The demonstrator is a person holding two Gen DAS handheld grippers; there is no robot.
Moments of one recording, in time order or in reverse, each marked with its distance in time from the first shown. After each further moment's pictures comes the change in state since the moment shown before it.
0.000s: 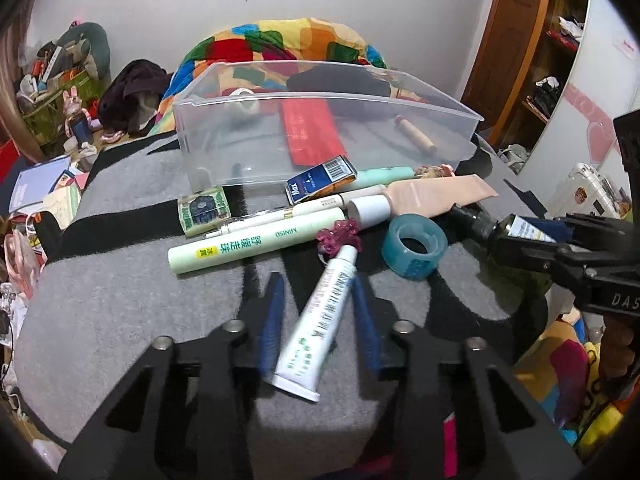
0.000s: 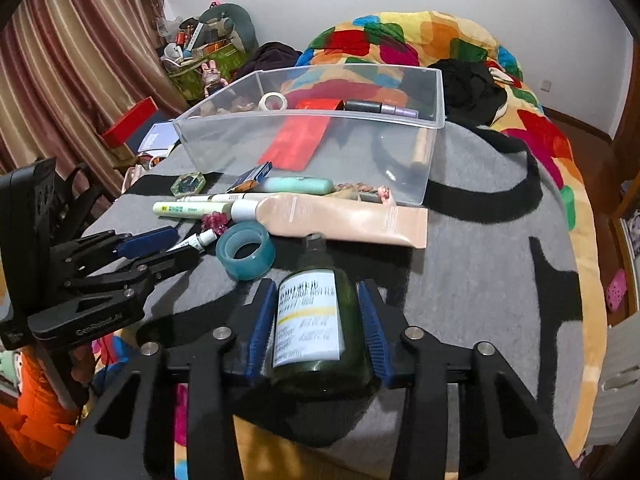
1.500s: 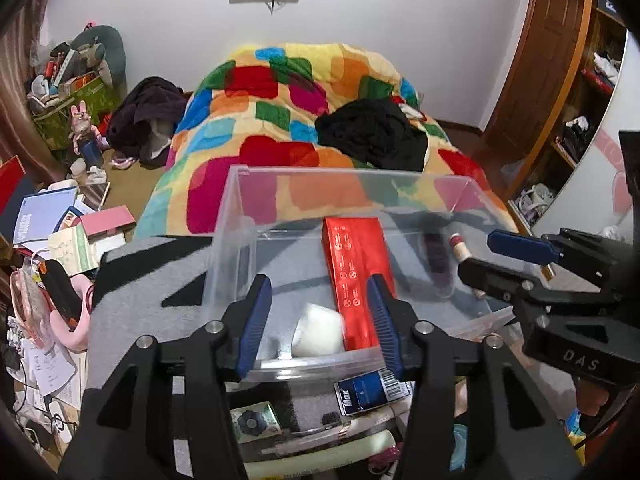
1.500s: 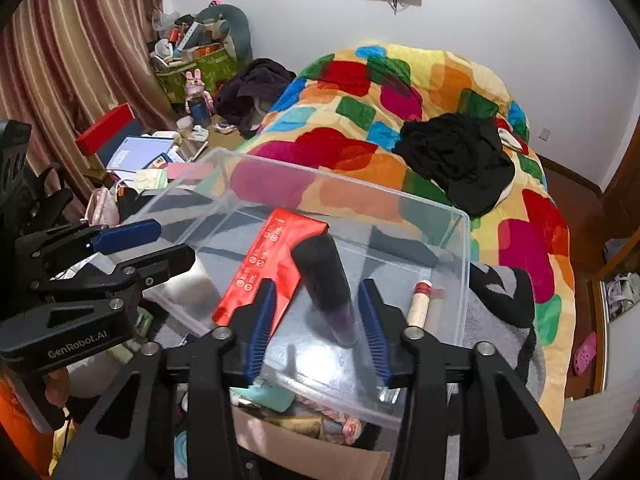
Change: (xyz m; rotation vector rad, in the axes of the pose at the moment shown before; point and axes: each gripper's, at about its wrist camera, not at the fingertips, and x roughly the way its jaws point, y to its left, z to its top) left arm 0.030 0.040 0.138 -0.074 -0.045 0.044; right arm 0.049 -0.001 0.145 -0.114 -0.037 -0.093
